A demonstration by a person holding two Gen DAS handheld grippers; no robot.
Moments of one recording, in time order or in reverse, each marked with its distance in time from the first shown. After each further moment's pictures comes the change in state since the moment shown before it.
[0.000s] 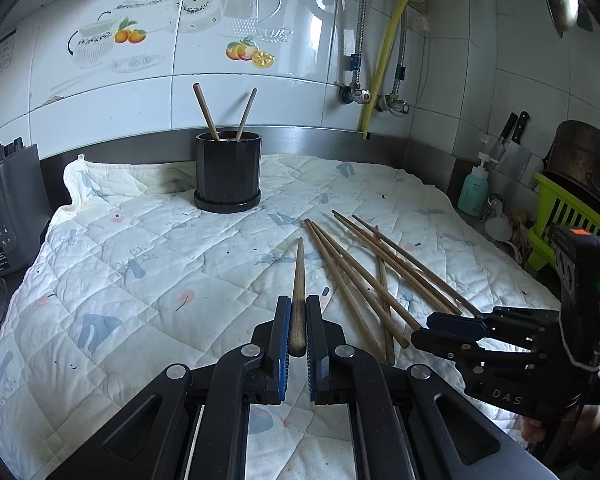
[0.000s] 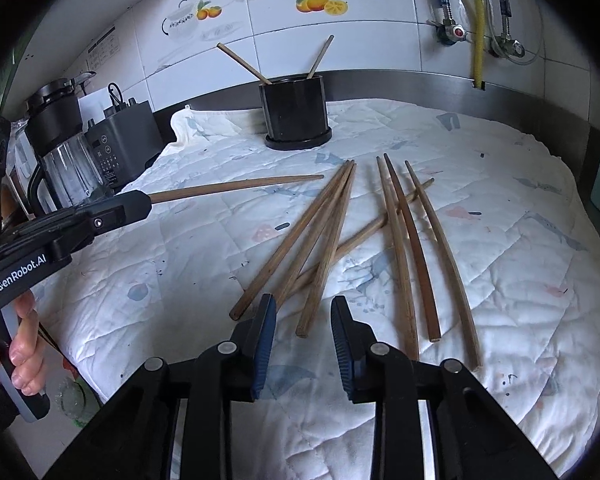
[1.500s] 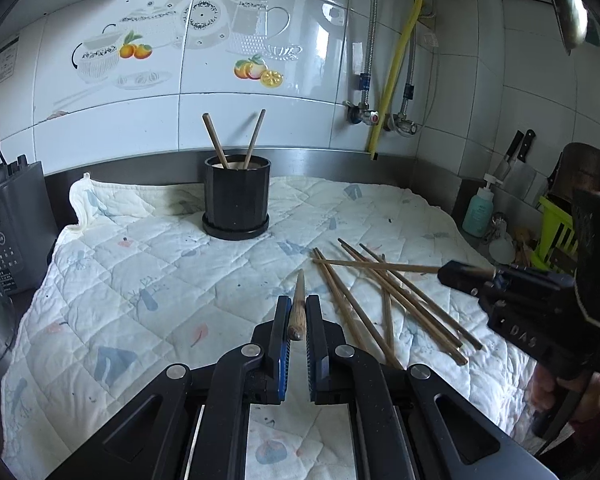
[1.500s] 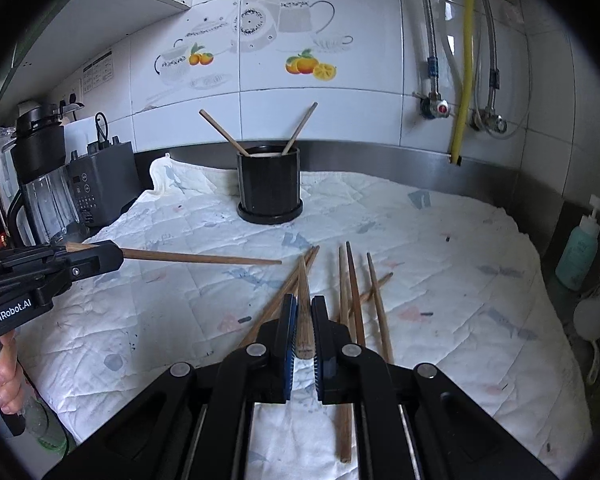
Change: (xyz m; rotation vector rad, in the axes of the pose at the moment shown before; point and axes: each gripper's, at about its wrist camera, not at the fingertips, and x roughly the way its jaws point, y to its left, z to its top) left arm -0.006 0.011 0.037 -0.017 -0.036 0.018; right arm -0.020 -0.004 0.054 -0.088 -0.172 -0.113
